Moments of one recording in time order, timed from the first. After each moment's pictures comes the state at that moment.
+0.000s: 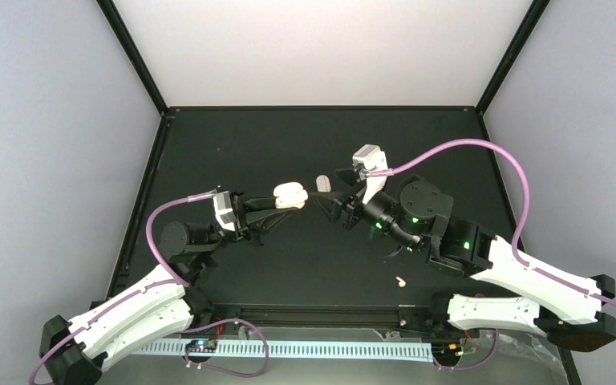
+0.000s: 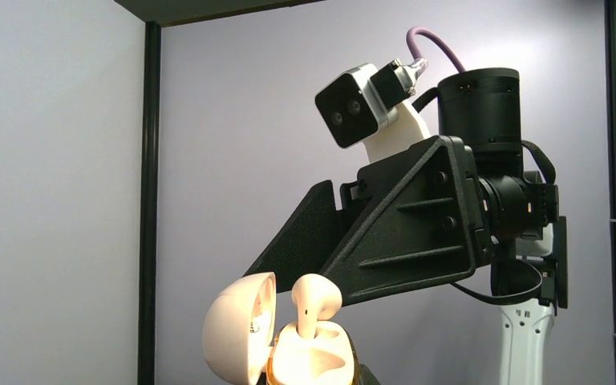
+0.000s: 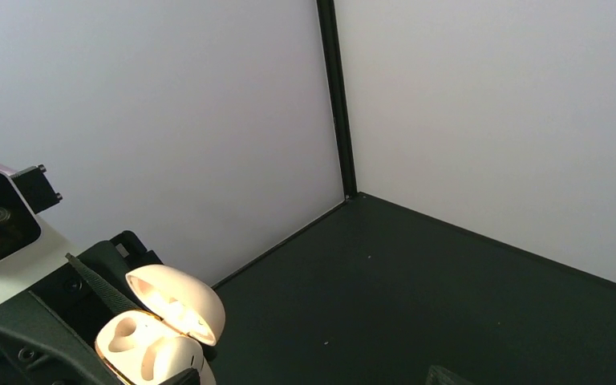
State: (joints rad) left arm -0.77 0.71 0.47 0.81 0.45 -0.28; right arm 1.20 0.97 1.20 -0.28 0.34 0.22
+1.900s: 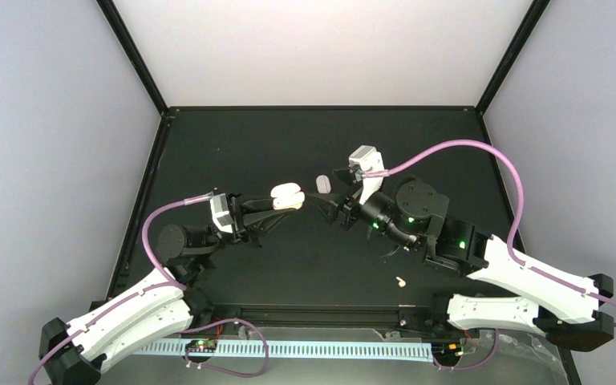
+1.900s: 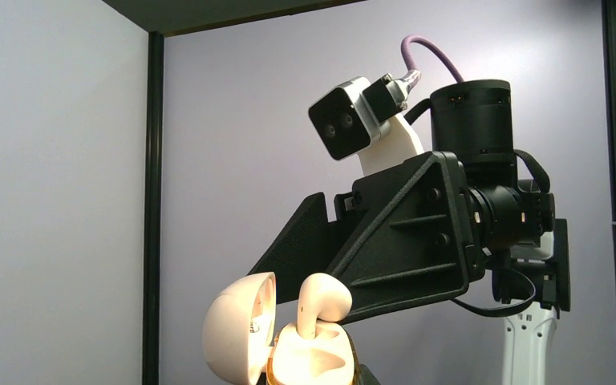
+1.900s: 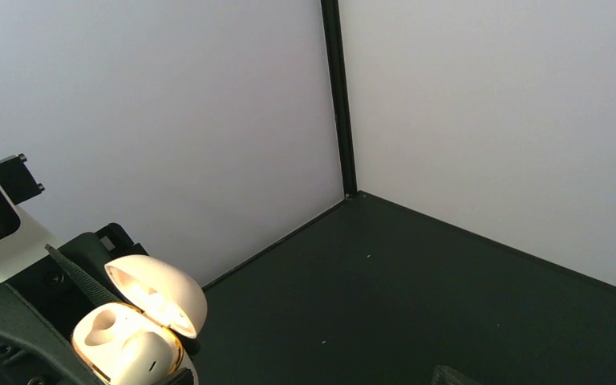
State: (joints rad) left arm -0.78 0.68 0.47 0.81 0.43 -0.27; right arm 1.19 0.98 1.19 -0.26 0.33 0.20
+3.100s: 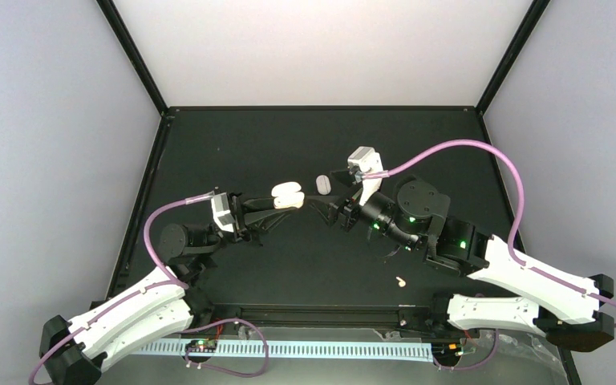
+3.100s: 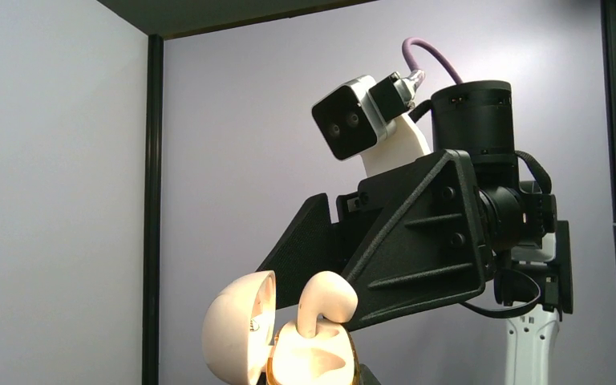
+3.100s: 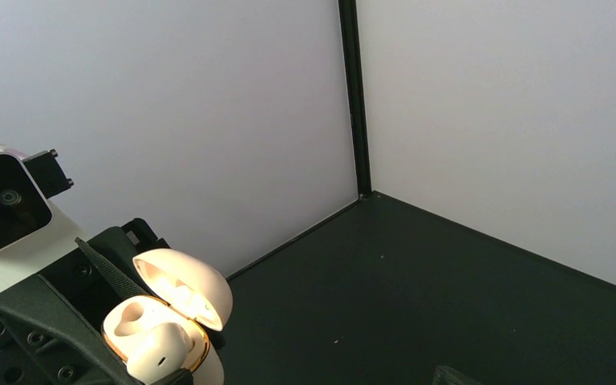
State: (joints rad) left arm -0.78 0.71 0.47 0.83 0.43 -0.27; right arm 1.19 0.98 1.19 -0.25 0.27 0.20
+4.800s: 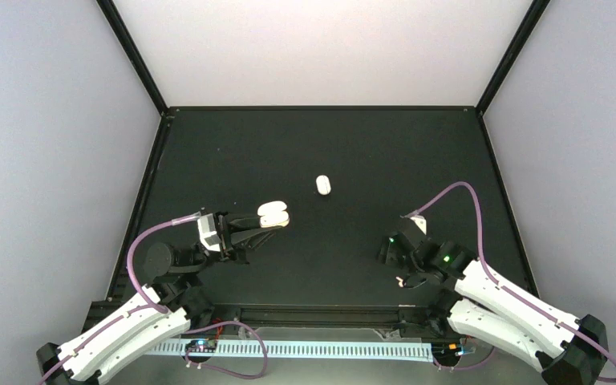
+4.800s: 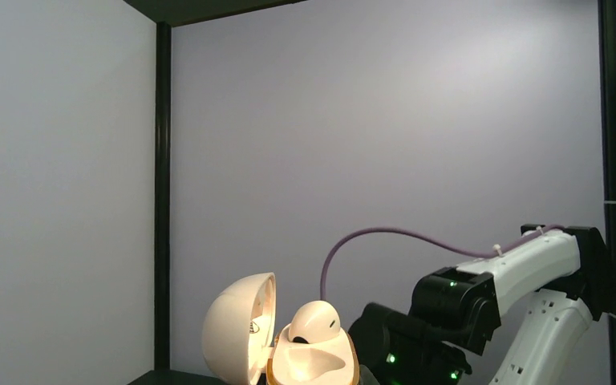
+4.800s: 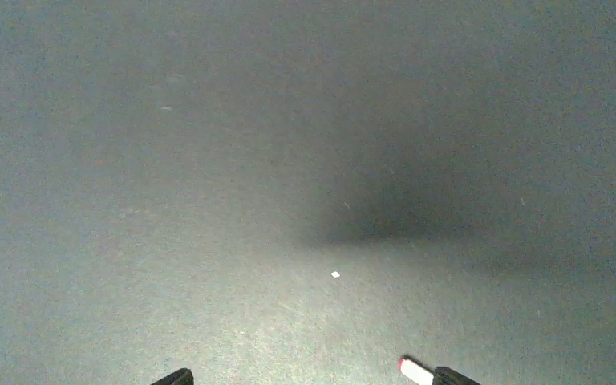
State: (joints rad) left arm -0.79 0.45 0.37 0.63 0.40 -0.24; right arm 0.81 0.78 0.59 -0.84 0.25 0.89
